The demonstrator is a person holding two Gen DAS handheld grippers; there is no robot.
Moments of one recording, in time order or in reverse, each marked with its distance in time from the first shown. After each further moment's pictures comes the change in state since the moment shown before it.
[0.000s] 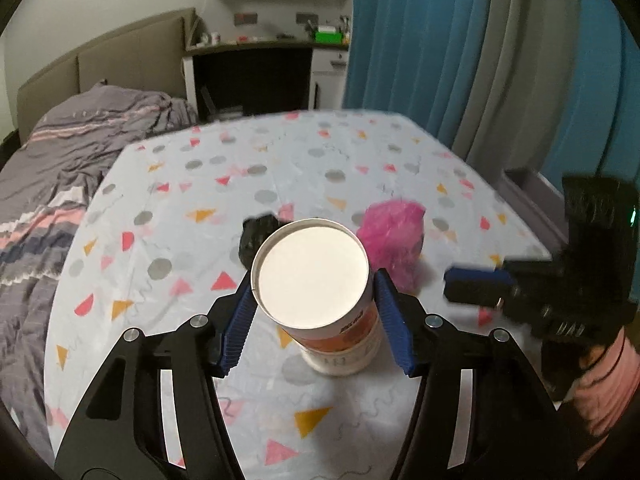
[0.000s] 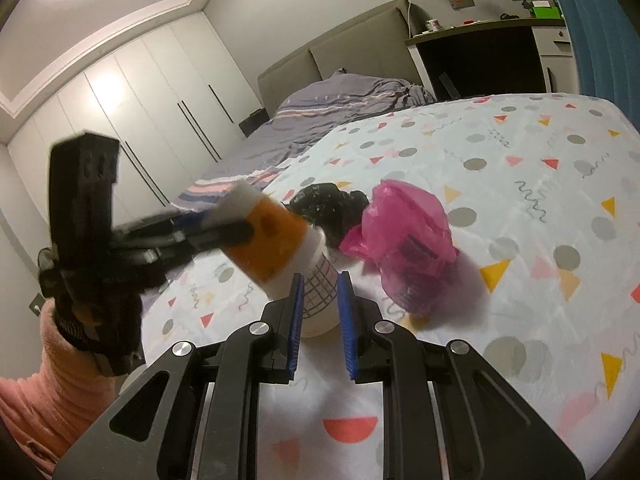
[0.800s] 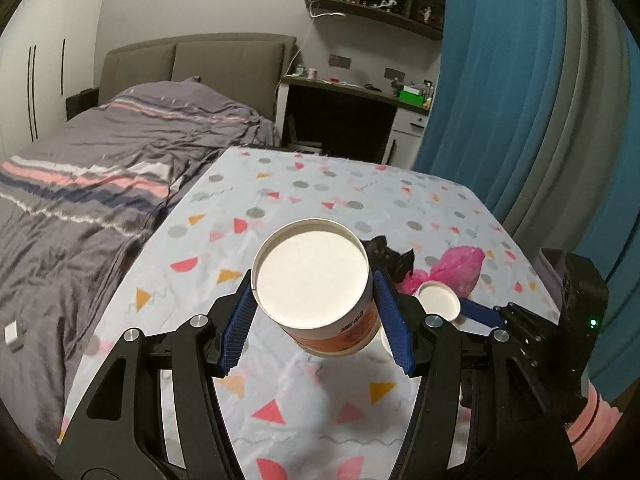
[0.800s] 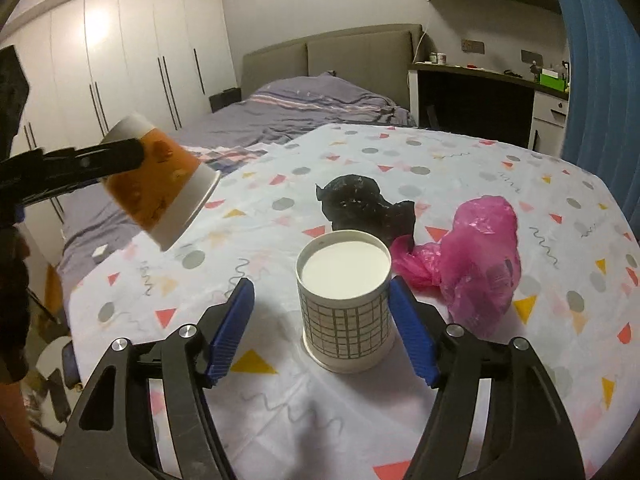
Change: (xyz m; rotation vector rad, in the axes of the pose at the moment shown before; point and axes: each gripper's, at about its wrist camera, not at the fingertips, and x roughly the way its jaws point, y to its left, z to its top) left arm -0.085 0.076 -0.044 -0.256 -0.167 0.182; right arm 0.074 0.083 -0.013 -0.231 -0.009 -0.267
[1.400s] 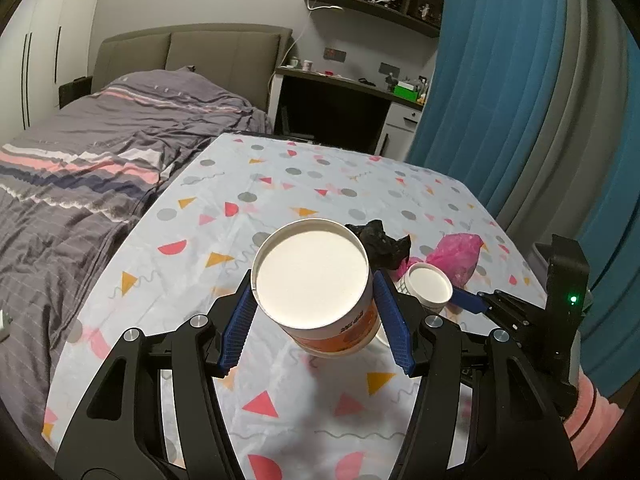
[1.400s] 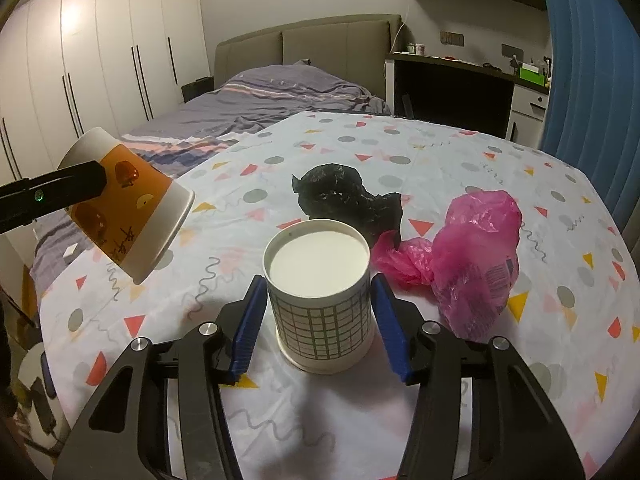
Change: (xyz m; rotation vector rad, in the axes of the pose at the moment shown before) left arm 0.009 0.003 -0.015 -0.016 0.019 -0.040; right arm 0.023 -0.001 0.003 0.012 0.036 -0.107
